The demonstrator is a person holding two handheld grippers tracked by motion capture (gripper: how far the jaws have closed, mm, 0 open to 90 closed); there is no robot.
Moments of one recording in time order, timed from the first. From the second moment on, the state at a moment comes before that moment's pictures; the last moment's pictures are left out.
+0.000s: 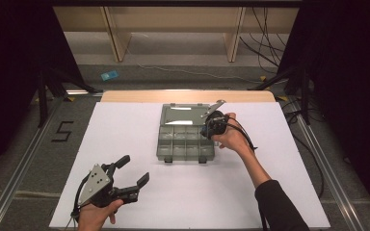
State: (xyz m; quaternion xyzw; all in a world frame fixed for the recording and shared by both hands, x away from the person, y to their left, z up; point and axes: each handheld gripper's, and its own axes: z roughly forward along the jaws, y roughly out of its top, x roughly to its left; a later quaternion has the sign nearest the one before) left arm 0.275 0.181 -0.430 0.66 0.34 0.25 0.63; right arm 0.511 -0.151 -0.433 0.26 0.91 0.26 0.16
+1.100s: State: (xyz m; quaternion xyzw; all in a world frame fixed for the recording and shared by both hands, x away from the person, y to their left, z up) left arm 0.275 0.181 -0.430 0.66 0.34 0.25 0.63; right arm 0.452 -0.157 -0.392 0.26 0.88 0.36 0.18
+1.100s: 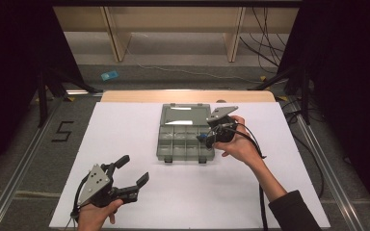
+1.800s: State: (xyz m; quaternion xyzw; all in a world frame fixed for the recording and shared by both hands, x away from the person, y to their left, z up) left arm 0.275 0.181 -0.431 0.66 0.34 0.25 0.63; right arm 0.436 -0.160 -0.388 0.26 0.86 0.41 0.17
